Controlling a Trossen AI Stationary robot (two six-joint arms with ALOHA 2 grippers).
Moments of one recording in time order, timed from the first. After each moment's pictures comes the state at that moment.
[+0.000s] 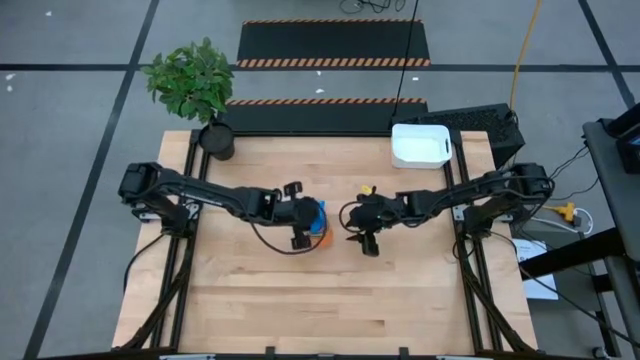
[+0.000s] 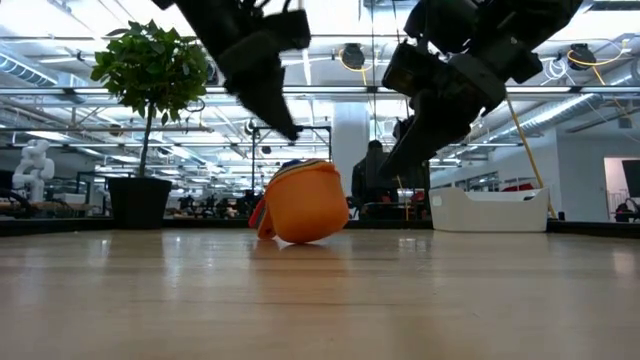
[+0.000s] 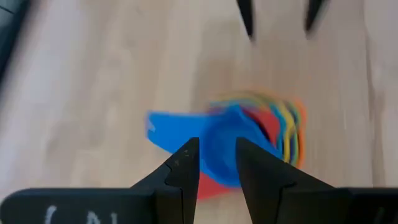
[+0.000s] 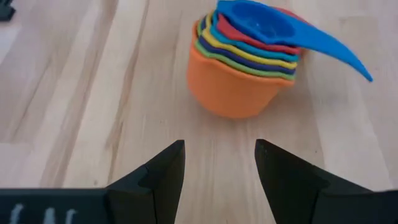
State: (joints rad) left arm -0.09 1.64 1.17 -0.47 -0.27 -0.08; right arm 0.03 1.50 0.71 0.02 -0.11 0.08
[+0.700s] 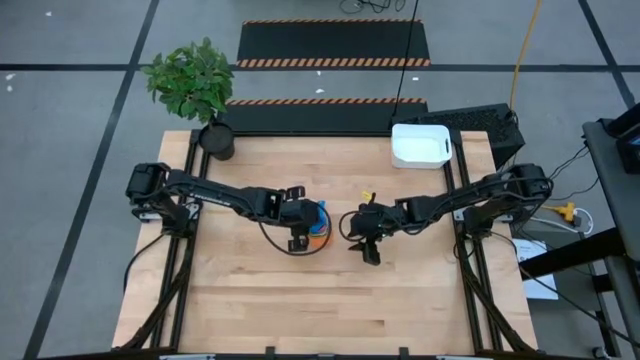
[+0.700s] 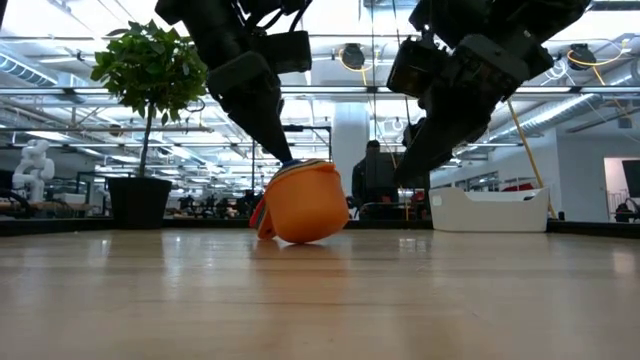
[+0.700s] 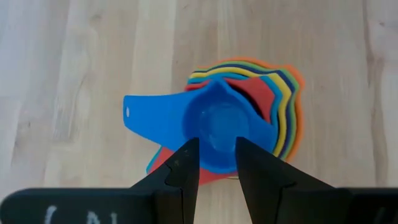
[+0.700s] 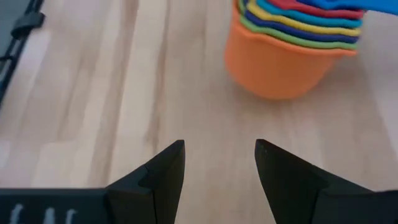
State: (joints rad) left arm -0.07 1.69 1.17 -0.50 -0.17 -0.01; right arm 0.09 1.51 0.72 0.01 -0.13 0.24
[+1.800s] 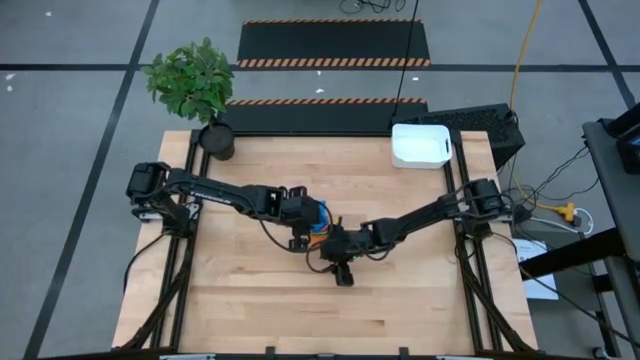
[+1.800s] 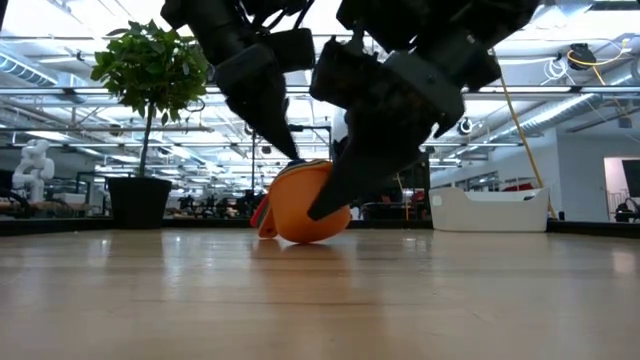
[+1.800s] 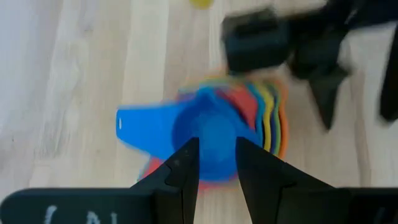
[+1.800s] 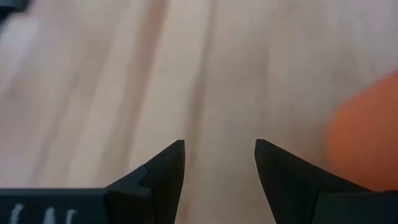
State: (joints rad) left arm -0.05 1.69 1.16 -0.46 -0.11 -0.01; right arm 0.20 1.89 1.03 0.06 -0.09 0.17
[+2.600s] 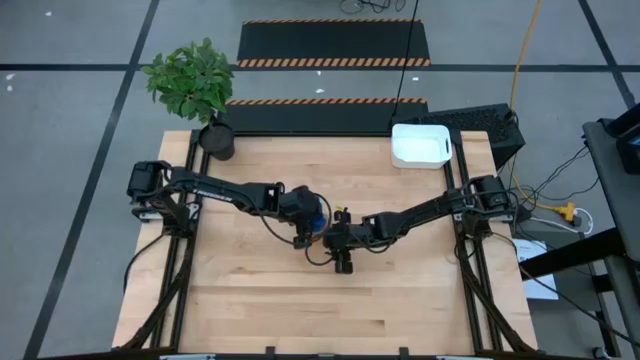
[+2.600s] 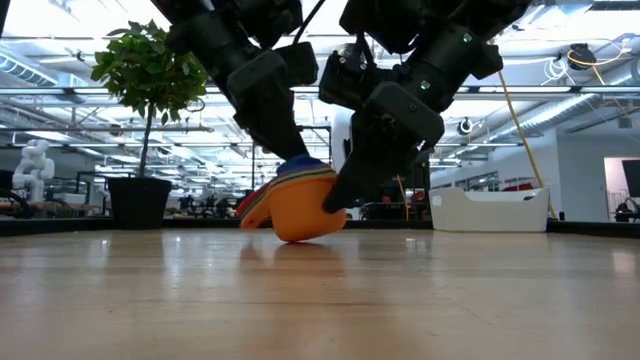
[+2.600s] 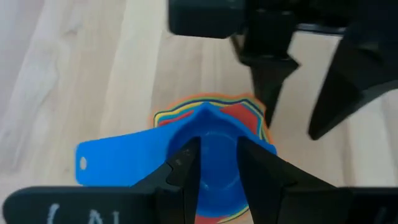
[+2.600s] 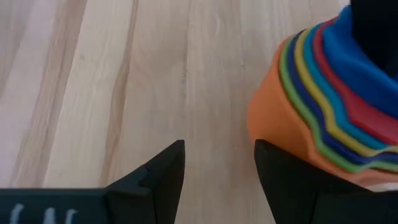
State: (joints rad) left arm 0.00 1.69 1.07 -0.26 0.01 -0.06; right arm 0.16 1.84 1.03 -0.06 0.08 0.14
